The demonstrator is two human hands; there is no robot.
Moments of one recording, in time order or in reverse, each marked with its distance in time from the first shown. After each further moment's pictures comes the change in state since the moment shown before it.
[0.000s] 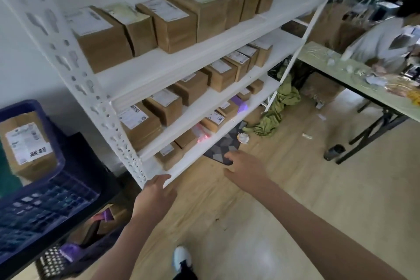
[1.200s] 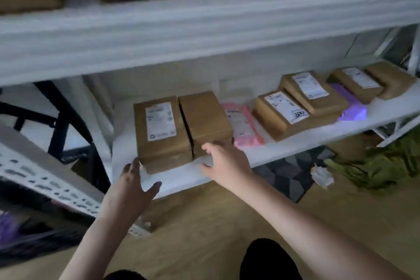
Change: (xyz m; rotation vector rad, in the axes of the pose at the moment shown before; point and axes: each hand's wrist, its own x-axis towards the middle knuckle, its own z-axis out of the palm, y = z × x) left_hand 0.313 -0.185 0.322 0.140 0.322 -0.438; right_hand 0.427 0.092 0.384 0.035 0.045 -0.658
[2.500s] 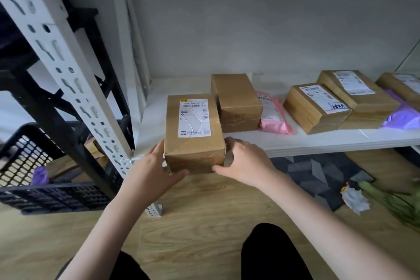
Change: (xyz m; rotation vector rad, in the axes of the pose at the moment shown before) left_hand -0.055 -0.020 0.055 -0.155 0.224 0.141; right_hand -0.039 0.017 0.053 -0.028 -0.054 -0.171
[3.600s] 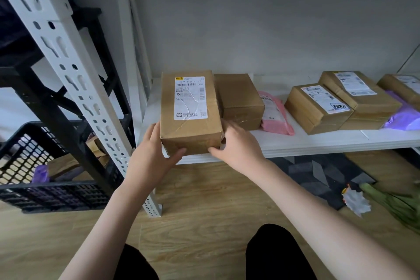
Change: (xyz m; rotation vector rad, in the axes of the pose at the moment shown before) left_hand 0.023 -0.006 0.007 -0.085 0.278 0.069; right_hand 0.028 -0.016 0.001 0.084 0.242 -0.087
